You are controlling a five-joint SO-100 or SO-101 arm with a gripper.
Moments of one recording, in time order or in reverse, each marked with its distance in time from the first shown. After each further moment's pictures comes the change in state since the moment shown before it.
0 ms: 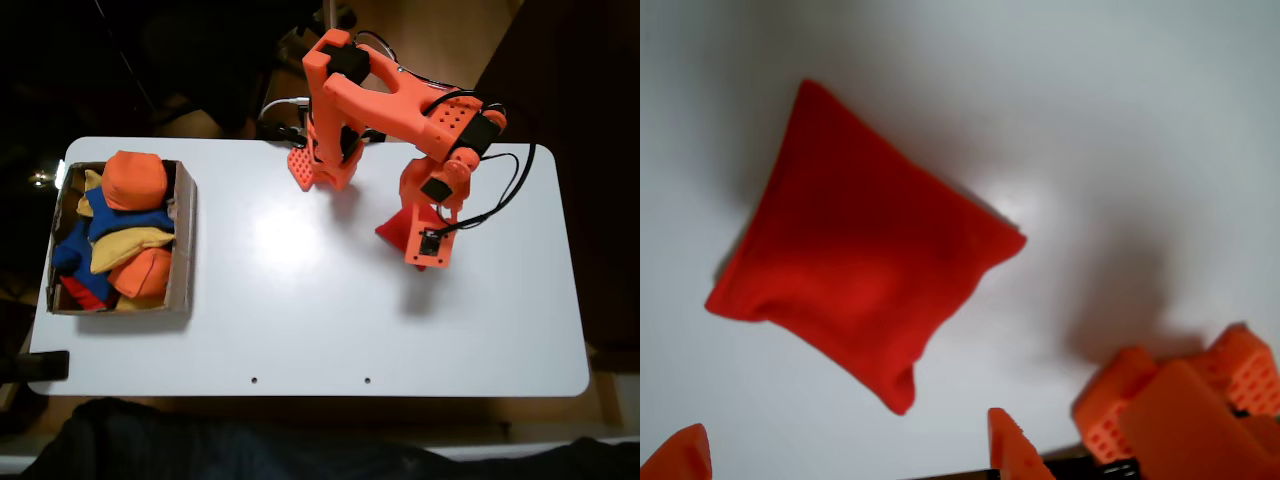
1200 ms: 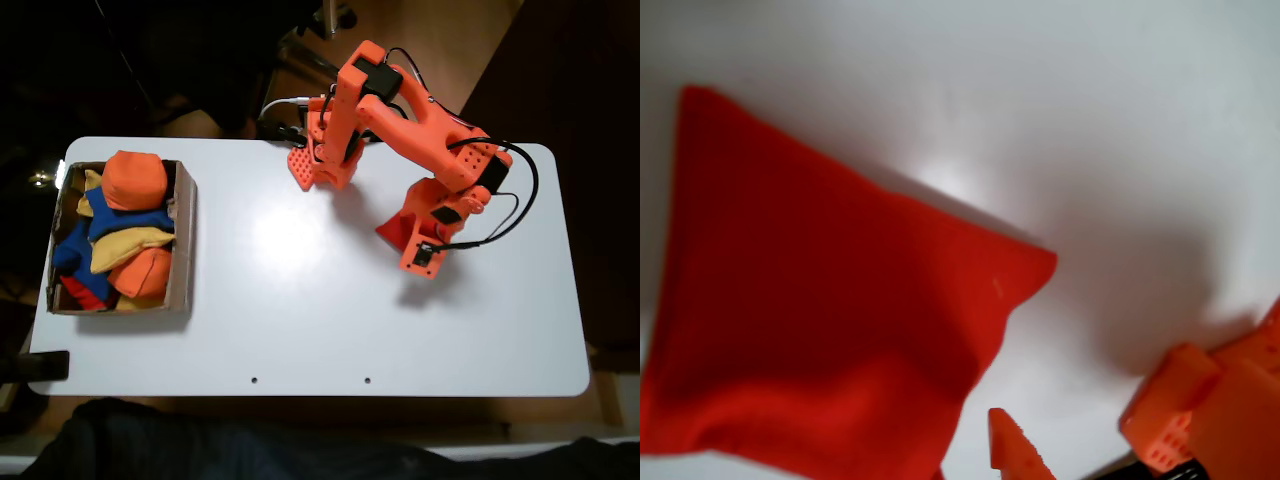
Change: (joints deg) arm -2.1 -17.8 0.0 -8.2 11.9
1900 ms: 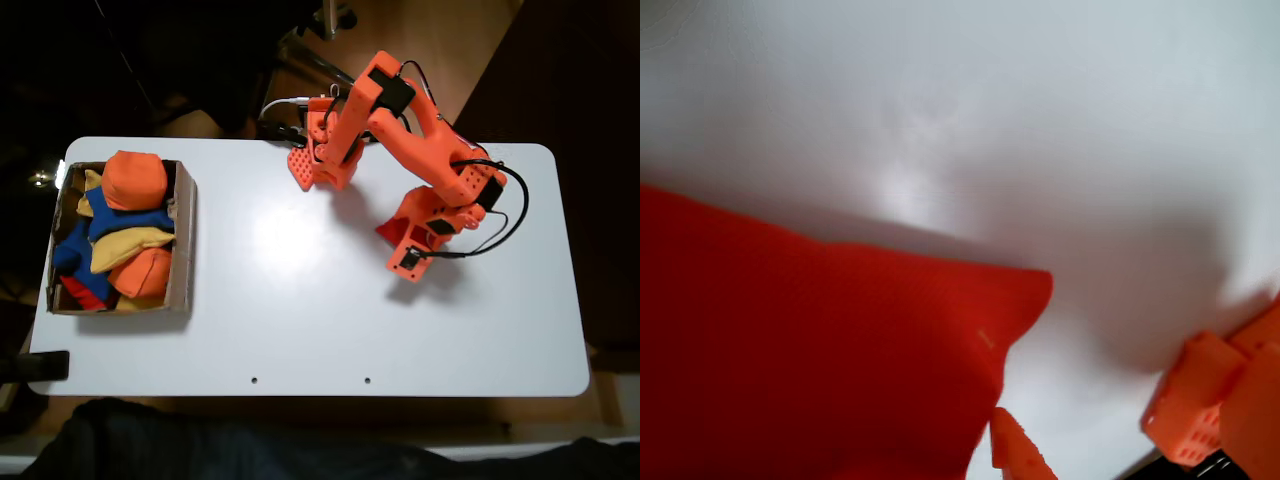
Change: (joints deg) arm 1.1 -7.4 -0.1 -2.2 6.2
